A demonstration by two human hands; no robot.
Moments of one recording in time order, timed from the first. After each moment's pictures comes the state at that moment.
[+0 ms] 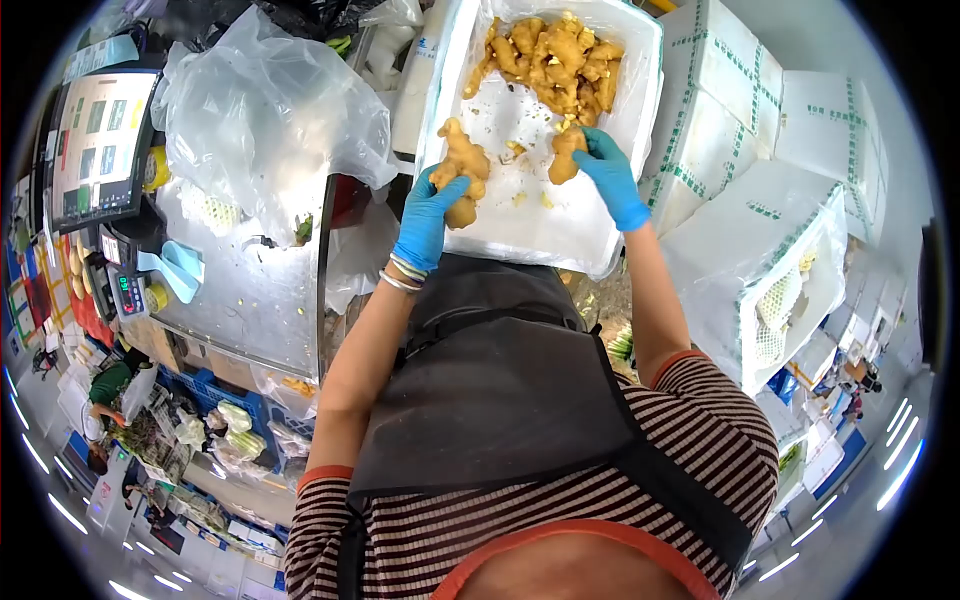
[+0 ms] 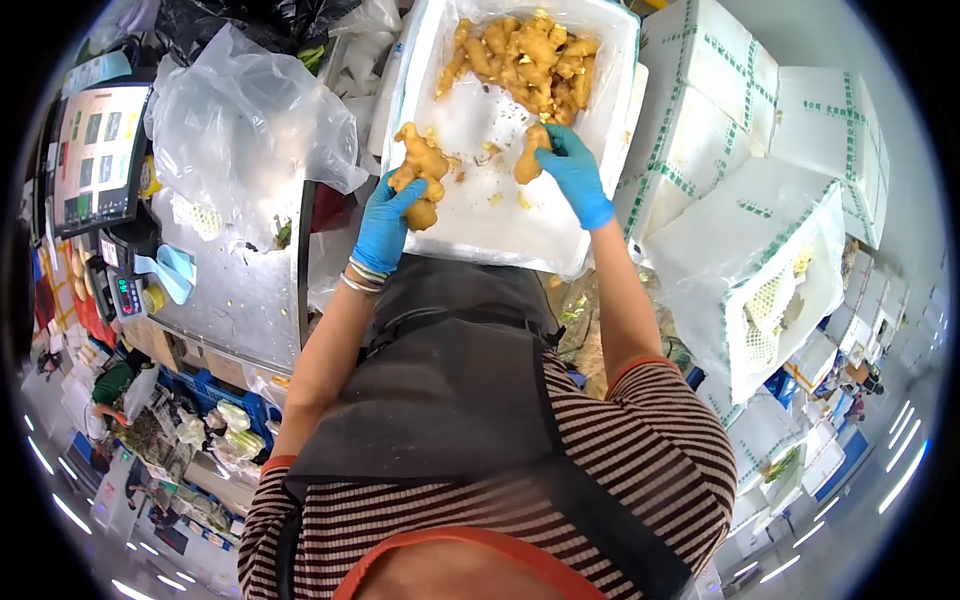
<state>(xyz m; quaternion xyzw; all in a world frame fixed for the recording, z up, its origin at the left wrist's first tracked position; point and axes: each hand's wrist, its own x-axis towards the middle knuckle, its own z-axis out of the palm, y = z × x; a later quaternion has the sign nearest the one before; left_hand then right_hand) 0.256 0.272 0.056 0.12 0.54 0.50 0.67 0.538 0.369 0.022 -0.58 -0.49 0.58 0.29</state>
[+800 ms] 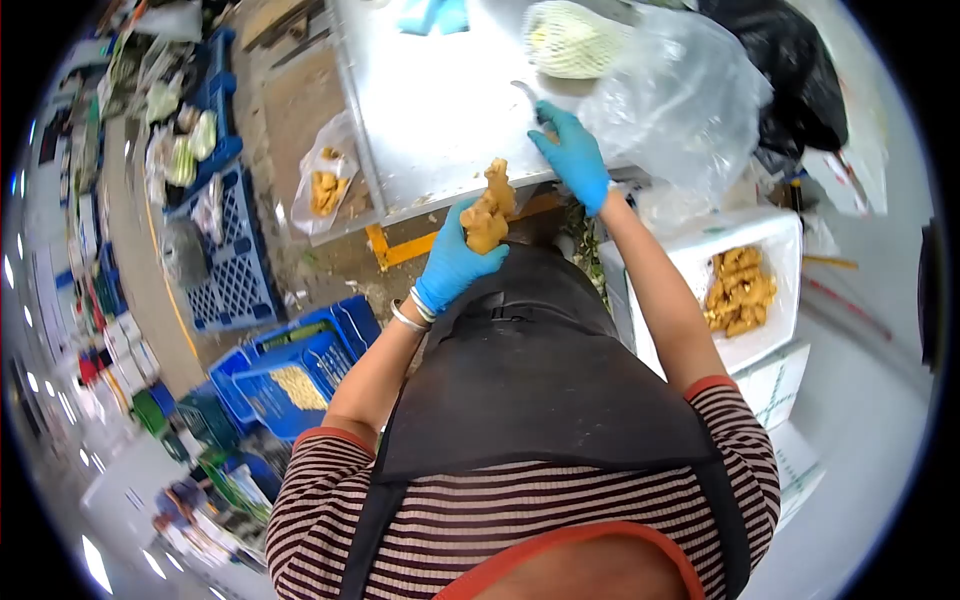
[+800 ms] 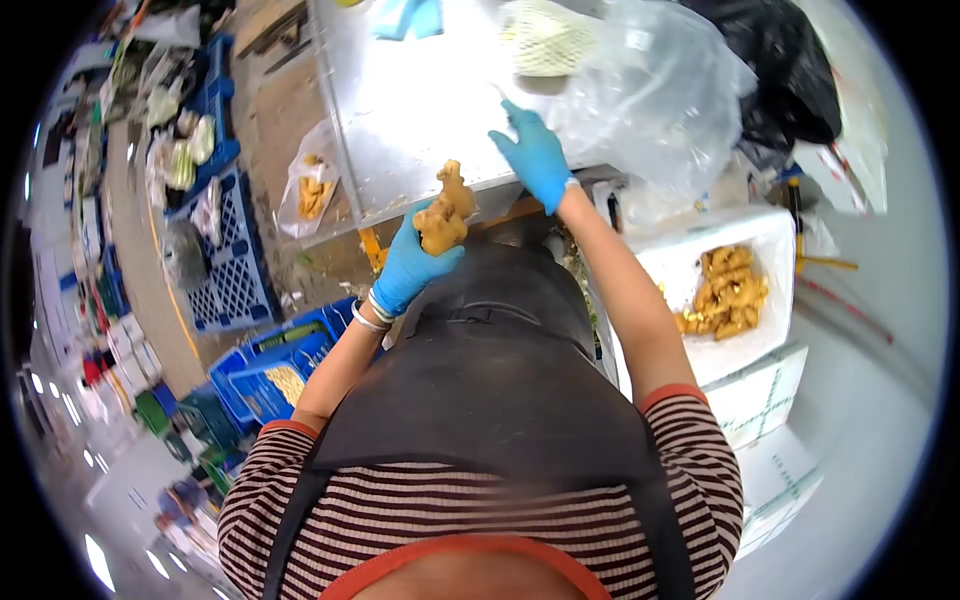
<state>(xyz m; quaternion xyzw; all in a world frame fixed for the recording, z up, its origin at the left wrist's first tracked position) 0.108 -0.033 0.115 0.09 0.76 0.58 0.28 0.062 0.214 0.045 -0.11 -0.88 0.46 0.10</state>
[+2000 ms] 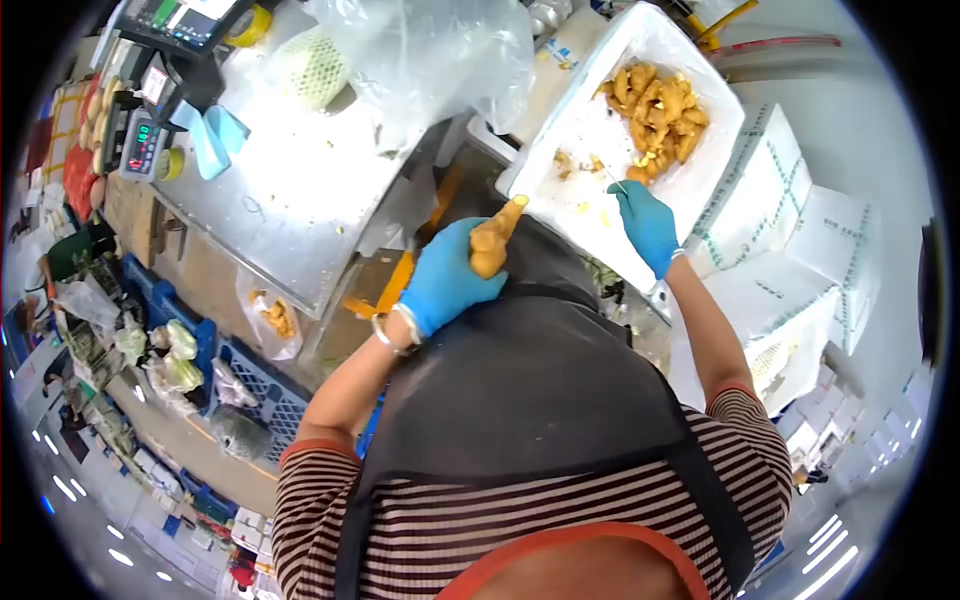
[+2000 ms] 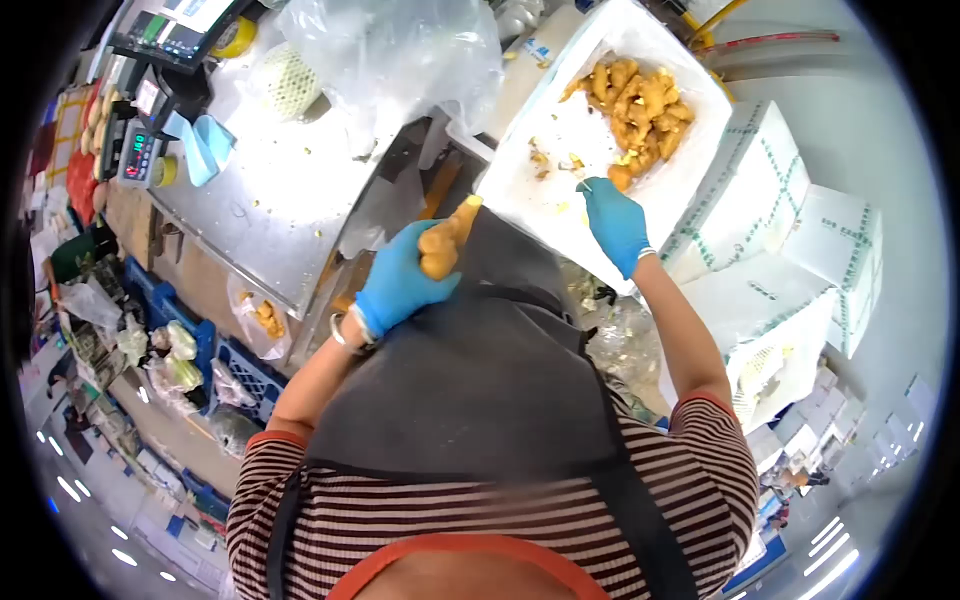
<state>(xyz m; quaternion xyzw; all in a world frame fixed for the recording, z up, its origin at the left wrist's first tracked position) 0.168 0.107 0.167 0.41 0.71 0.34 0.47 0.446 0.293 0.099 -0.41 -0.88 0.25 0.01</state>
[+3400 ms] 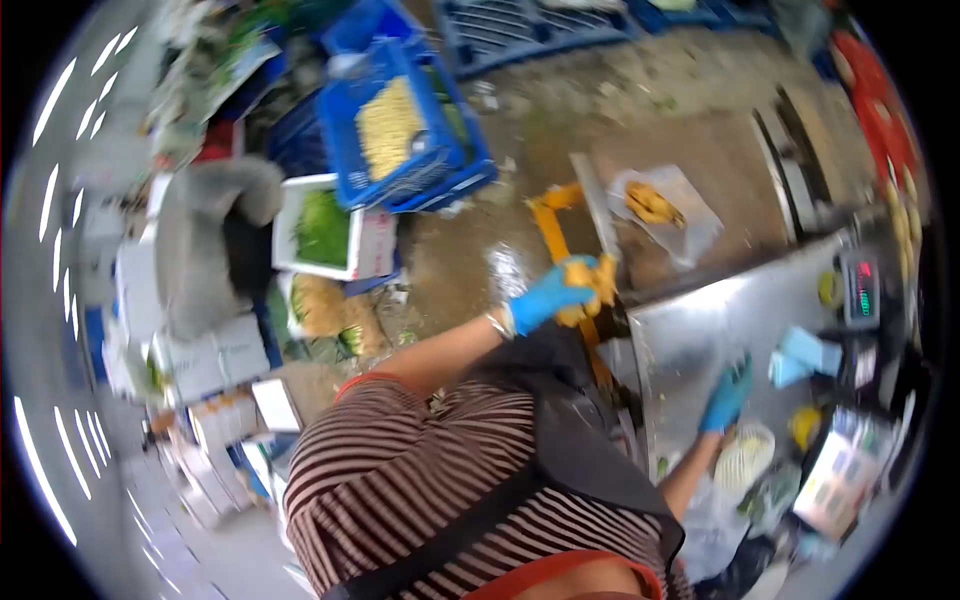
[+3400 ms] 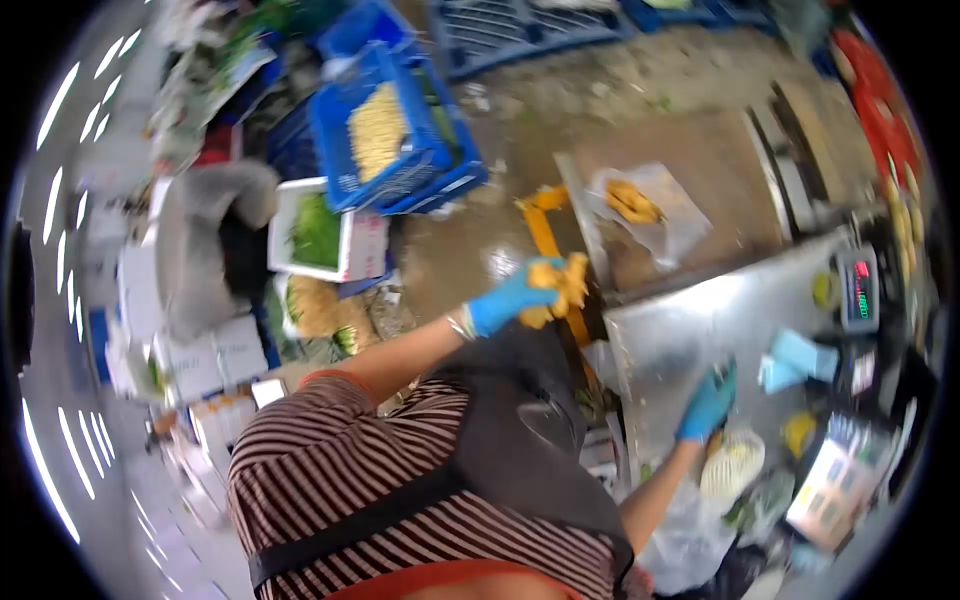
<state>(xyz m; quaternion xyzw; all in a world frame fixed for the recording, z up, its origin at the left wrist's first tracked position) 0.147 -0.270 0.050 -0.30 0.46 0.83 -0.07 -0.122 0.074 0.005 0.09 -0.89 0.41 -0.17</state>
